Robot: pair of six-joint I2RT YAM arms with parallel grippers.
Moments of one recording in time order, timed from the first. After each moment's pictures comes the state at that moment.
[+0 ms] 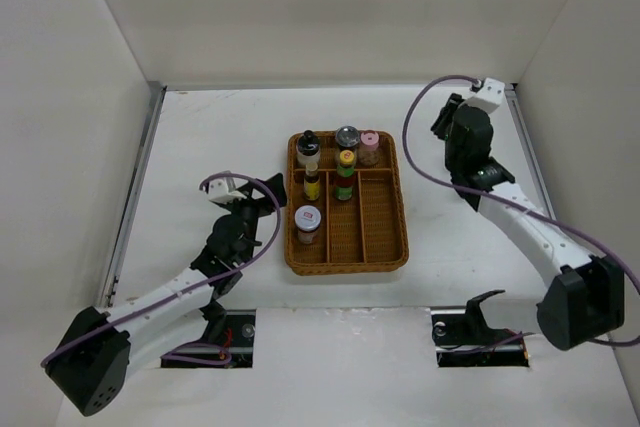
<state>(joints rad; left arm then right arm) -0.65 0.86 0.21 0.70 -0.59 -0.55 0.36 1.24 0.98 0.15 0.54 0.29</state>
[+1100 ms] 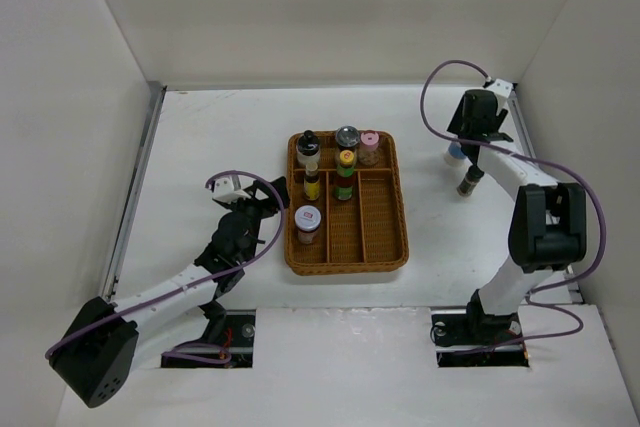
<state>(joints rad) -0.65 0.92 0.21 0.70 -0.57 -0.57 0.04 1.70 1.20 -0.04 0.47 0.31</state>
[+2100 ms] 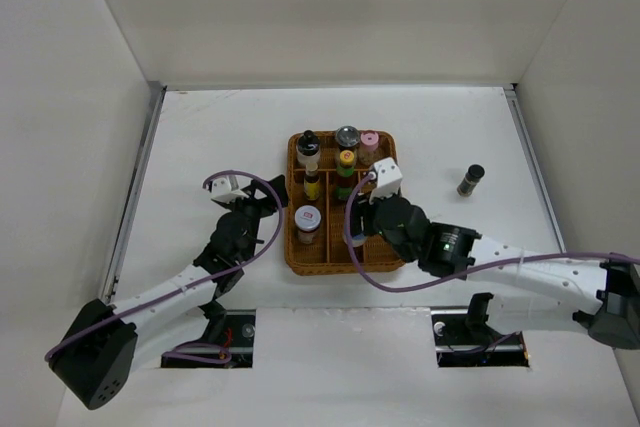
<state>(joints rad) -0.64 0.91 0.21 0.71 -0.57 -0.58 1.13 1.09 0.82 -0.14 0.62 0.35</state>
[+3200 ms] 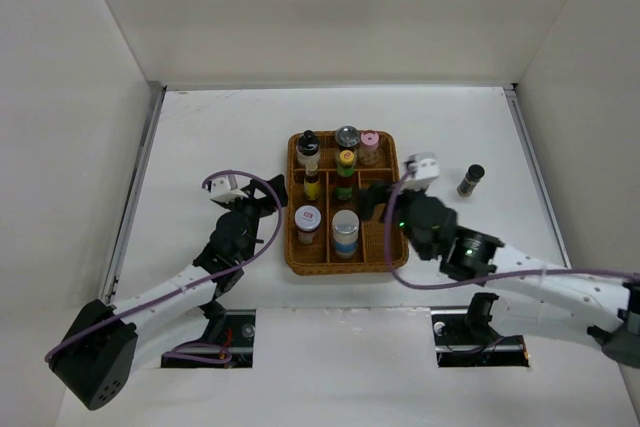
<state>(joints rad) -0.63 0.90 0.21 0.71 -0.57 -0.58 1.09 0.99 0.73 0.02 0.67 0.40</state>
